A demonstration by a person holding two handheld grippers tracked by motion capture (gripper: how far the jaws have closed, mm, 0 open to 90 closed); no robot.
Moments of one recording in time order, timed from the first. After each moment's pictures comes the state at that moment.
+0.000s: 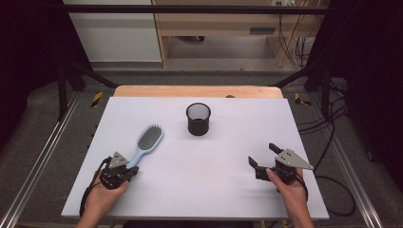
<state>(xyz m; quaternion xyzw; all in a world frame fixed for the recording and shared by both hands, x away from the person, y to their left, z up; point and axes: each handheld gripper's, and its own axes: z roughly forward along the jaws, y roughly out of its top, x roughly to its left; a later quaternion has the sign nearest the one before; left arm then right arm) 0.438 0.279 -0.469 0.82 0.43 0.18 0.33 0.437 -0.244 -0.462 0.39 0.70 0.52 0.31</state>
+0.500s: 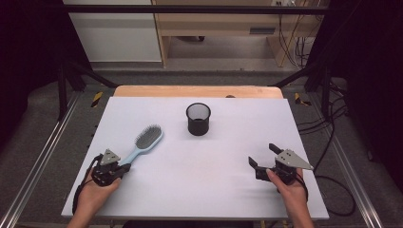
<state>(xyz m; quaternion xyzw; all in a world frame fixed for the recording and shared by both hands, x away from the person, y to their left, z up) 0.444 0.299 -0.467 0.81 0.44 0.19 0.33 0.437 -0.244 -0.462 0.39 0.70 0.52 0.30</state>
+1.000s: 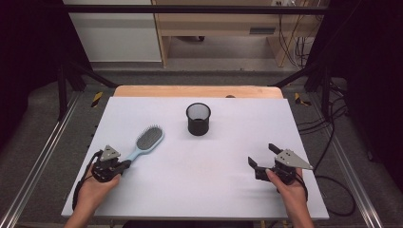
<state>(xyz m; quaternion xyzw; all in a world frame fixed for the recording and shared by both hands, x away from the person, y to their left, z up) 0.453 0.297 -0.453 0.81 0.44 0.19 0.33 0.437 -0.243 -0.463 0.39 0.70 0.52 0.30</state>
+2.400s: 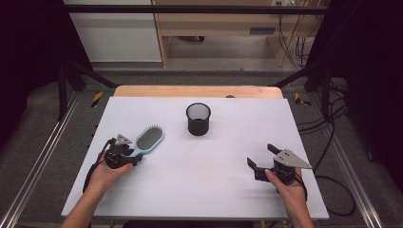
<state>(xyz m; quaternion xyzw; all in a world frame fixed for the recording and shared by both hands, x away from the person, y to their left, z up) 0.503 0.278 -0.468 0.82 0.45 0.17 0.29 0.437 -0.242 -0.463 0.38 0.70 0.52 0.29</state>
